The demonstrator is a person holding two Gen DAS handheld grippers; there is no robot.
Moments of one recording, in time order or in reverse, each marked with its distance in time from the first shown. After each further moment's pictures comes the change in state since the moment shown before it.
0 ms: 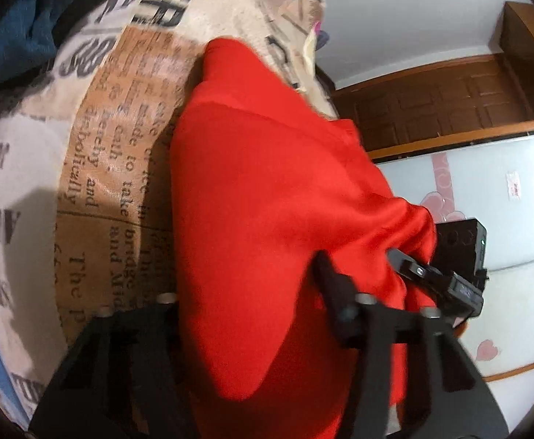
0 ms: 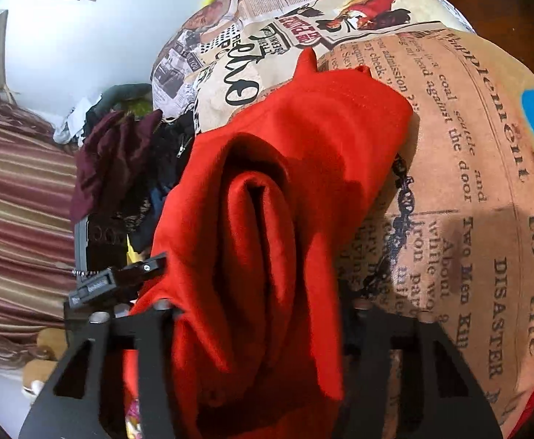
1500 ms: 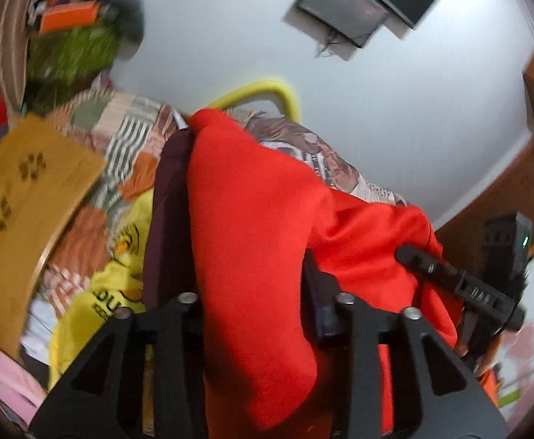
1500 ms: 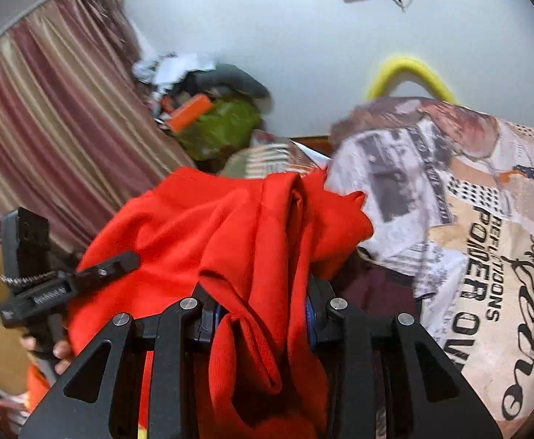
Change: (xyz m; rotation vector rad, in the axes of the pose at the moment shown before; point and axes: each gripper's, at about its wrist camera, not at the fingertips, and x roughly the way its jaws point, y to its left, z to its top) left arm -0.345 0.094 0.147 -0.001 -0.639 0.377; right arm 0.196 0.345 0.132 -0.603 -0.125 0.020
